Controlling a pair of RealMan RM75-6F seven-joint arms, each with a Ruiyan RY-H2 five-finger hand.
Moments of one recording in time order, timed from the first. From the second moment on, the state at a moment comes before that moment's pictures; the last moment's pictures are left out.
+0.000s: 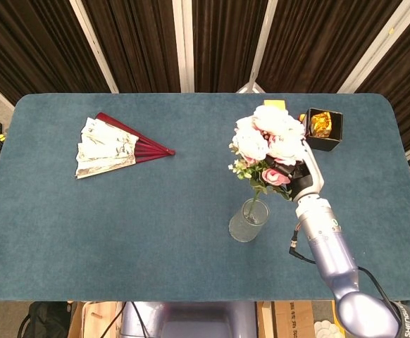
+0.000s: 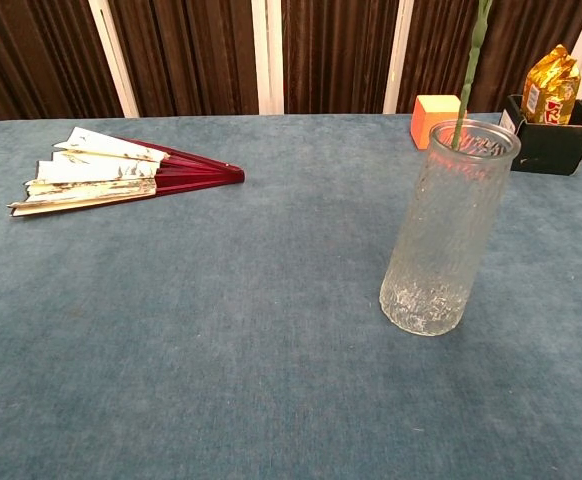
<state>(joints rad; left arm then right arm) 0.02 -1.03 -0.10 -1.68 1.36 1.55 -0.02 0.67 -1.11 0.80 -2.28 -0.29 1.15 0.58</state>
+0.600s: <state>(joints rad) 0.02 -1.04 -0.10 -1.69 1.35 1.55 0.03 0.61 -1.15 0.73 -2.21 -0.41 1.08 0.60</state>
